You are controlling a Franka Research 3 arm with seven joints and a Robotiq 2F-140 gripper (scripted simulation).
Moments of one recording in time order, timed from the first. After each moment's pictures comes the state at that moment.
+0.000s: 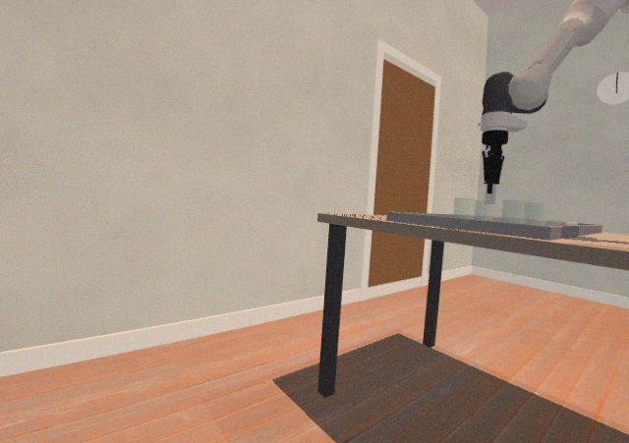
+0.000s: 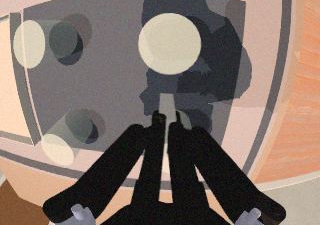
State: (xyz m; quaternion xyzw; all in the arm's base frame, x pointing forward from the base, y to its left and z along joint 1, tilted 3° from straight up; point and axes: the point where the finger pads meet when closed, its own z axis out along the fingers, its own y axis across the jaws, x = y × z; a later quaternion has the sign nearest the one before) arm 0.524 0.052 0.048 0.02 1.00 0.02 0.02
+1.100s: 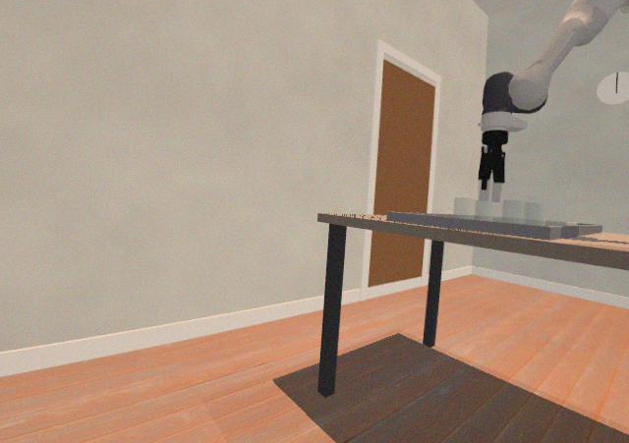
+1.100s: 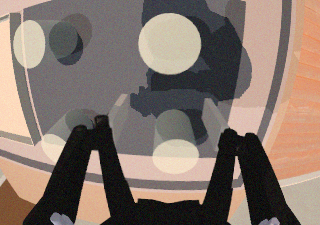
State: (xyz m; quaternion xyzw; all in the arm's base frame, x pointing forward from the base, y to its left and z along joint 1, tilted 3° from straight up) arm 0.524 0.052 0.048 0.02 1.00 0.02 0.02
